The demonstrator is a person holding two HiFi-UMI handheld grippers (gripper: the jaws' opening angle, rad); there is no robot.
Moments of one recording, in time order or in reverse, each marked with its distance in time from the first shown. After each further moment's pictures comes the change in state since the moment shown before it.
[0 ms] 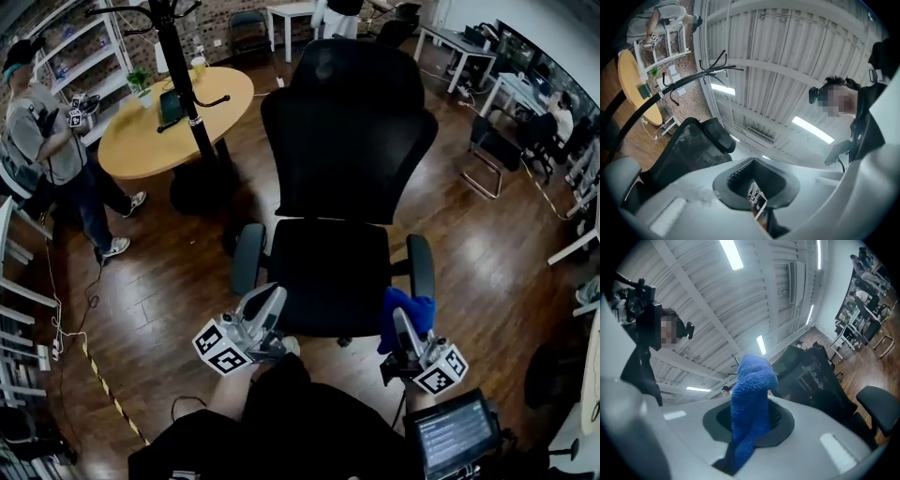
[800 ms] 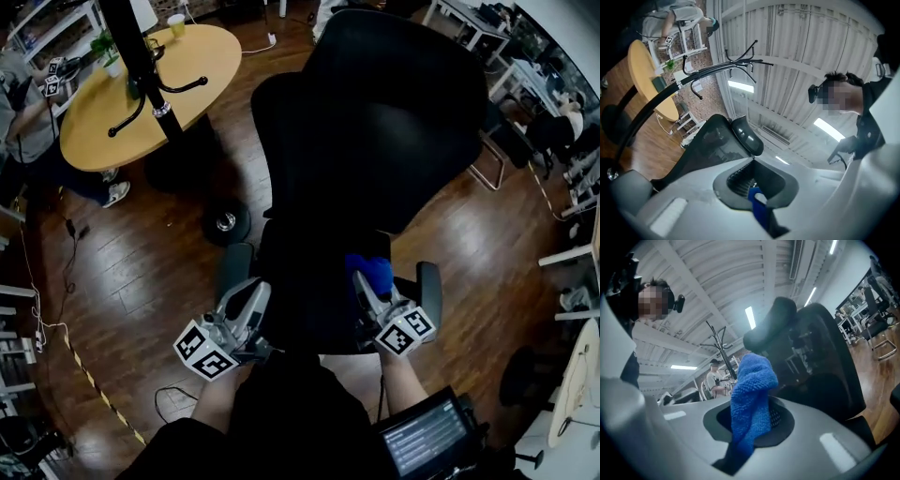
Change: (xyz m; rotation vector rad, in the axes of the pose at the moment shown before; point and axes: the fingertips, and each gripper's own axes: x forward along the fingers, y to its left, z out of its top) left arm 0.059 0.157 0.016 -0.094 0.033 0.153; right arm 0.183 -0.173 -0.092 -0.024 0.286 -0.140
